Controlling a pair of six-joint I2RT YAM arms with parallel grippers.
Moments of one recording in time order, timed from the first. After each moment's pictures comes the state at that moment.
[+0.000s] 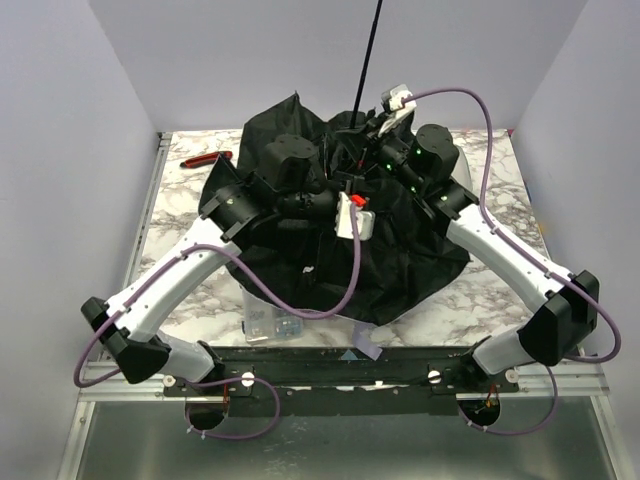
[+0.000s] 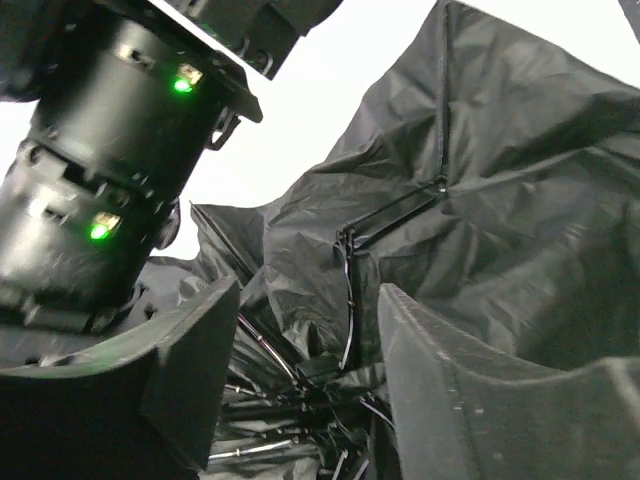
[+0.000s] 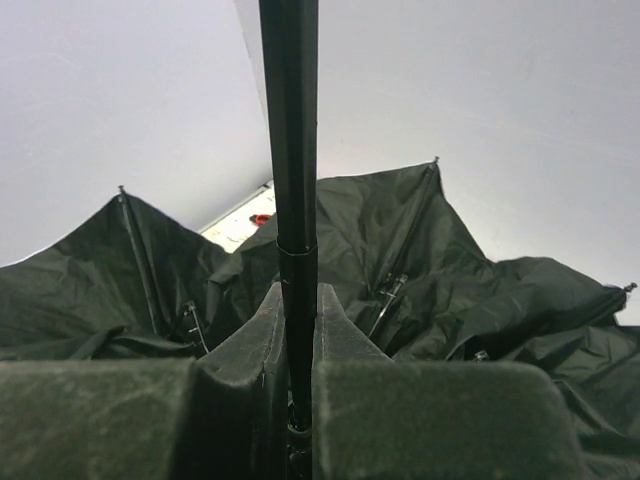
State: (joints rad) left arm -0.82 1.42 1.62 -0.61 0.58 1.00; right arm 0.61 1.48 1.37 0.23 -0.15 0.10
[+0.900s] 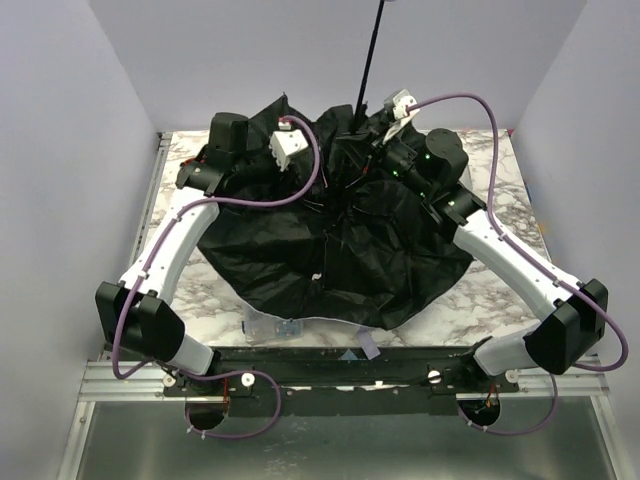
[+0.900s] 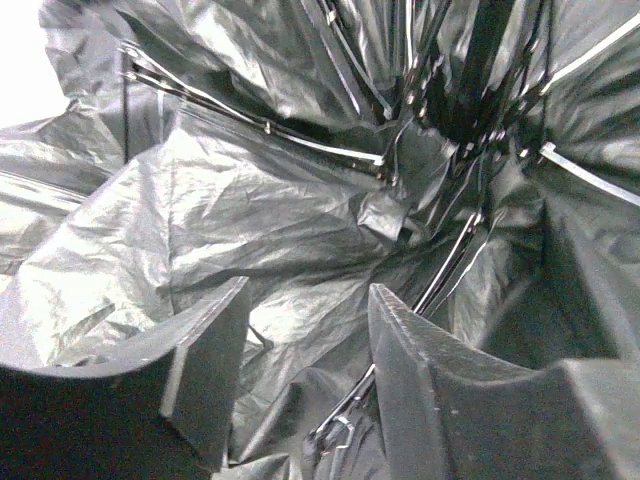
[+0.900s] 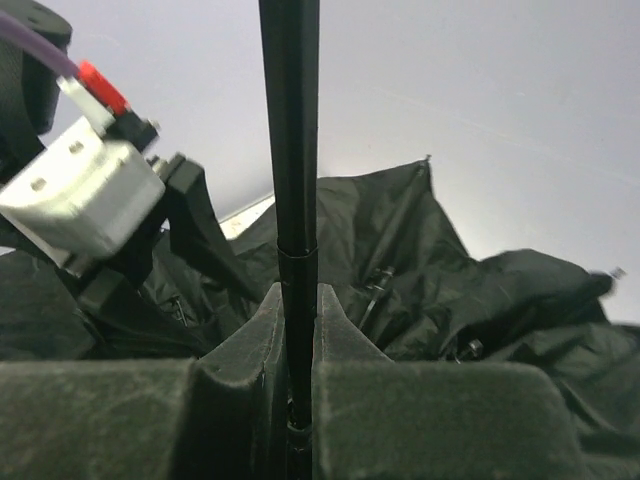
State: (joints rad) left arm -0.32 1.49 1.50 -0.62 0.58 0.61; right arm 0.59 1.42 1.32 0.25 -0.23 0.05
